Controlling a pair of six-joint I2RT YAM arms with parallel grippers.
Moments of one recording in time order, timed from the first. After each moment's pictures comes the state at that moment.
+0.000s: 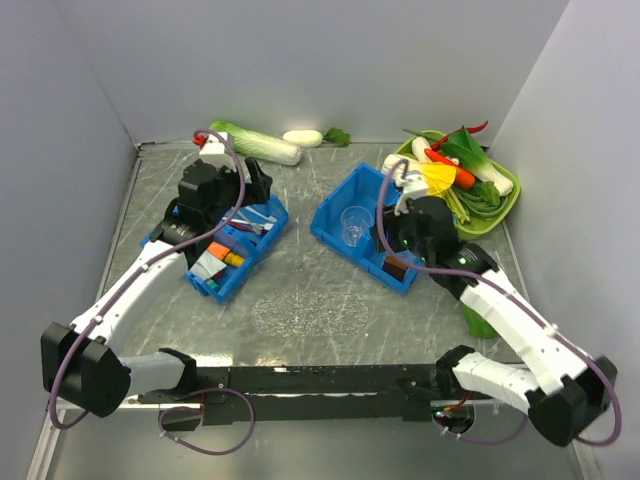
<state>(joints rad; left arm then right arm) -0.40 1.22 1.07 -0.04 -0.09 -0.32 0.52 0.99 0.95 -0.43 0.13 0.19</state>
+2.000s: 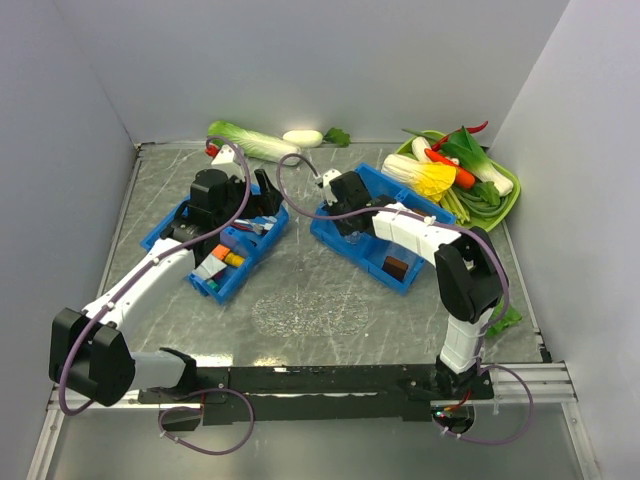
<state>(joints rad) -0.40 1.28 1.00 -0.05 0.04 -0.43 0.59 1.83 1.33 -0.37 0.12 -0.09</state>
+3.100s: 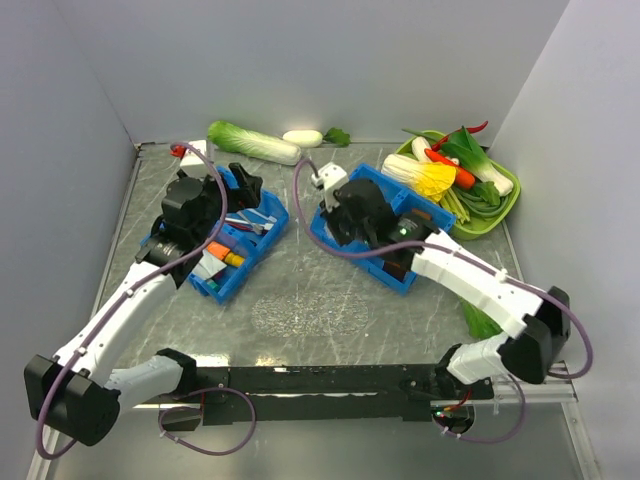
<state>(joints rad) -0.40 1.07 0.97 0.00 -0.13 -0.39 0.78 1.40 1.30 -0.48 0.16 -0.03</state>
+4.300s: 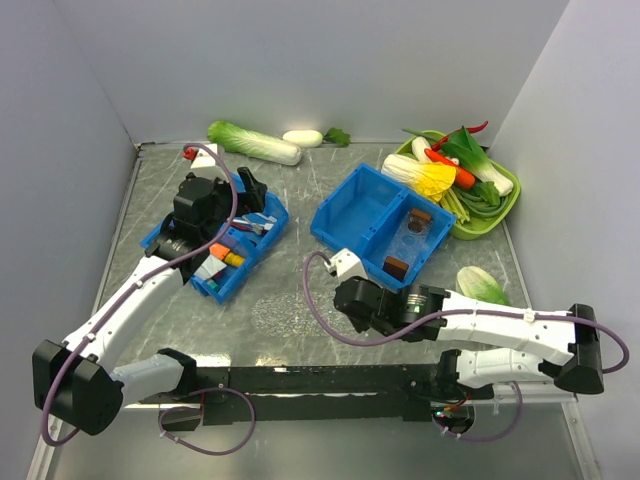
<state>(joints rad) -0.41 1.13 0.95 -0.01 -0.15 -0.38 1.27 1.10 0.95 -0.82 0.47 0.46</state>
